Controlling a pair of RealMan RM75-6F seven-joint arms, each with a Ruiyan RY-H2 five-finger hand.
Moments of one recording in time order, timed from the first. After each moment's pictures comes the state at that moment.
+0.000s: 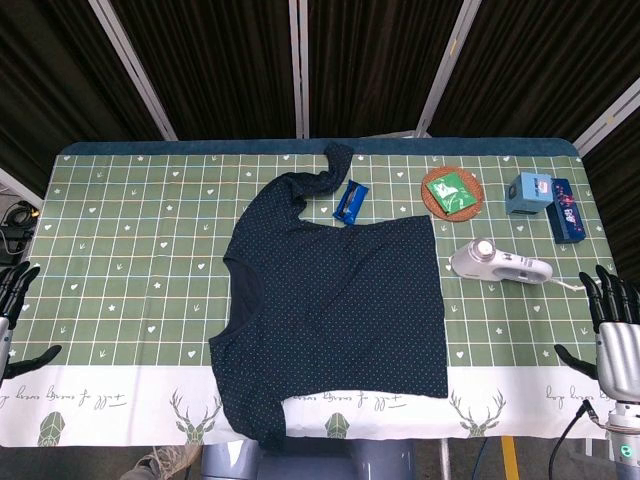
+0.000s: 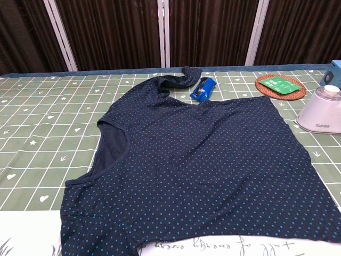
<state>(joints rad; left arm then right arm) -0.07 -0.94 -0.04 -1.86 1.50 1.52 0.08 0.07 -1.09 0.11 -1.69 -1.44 1.57 -0.09</state>
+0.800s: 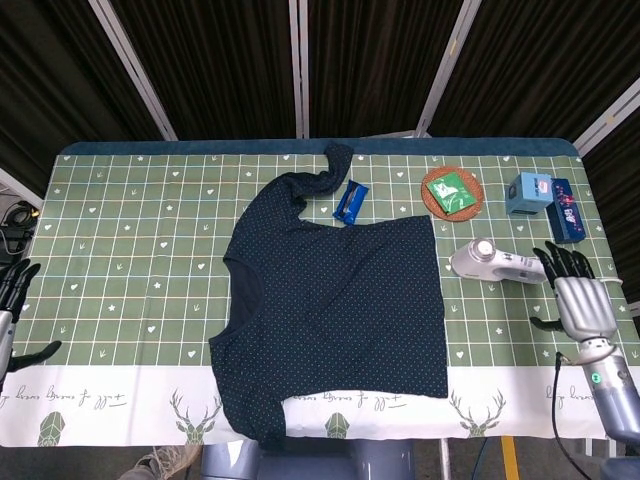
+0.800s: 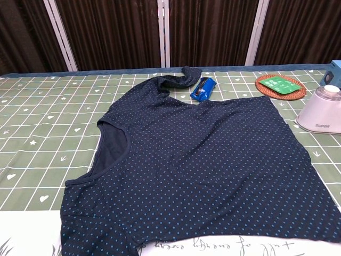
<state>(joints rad) -0.09 -0.97 -0.06 -1.84 1.43 1.47 0.13 0.33 -1.18 0.17 -1.35 -1.32 1.09 0.03</state>
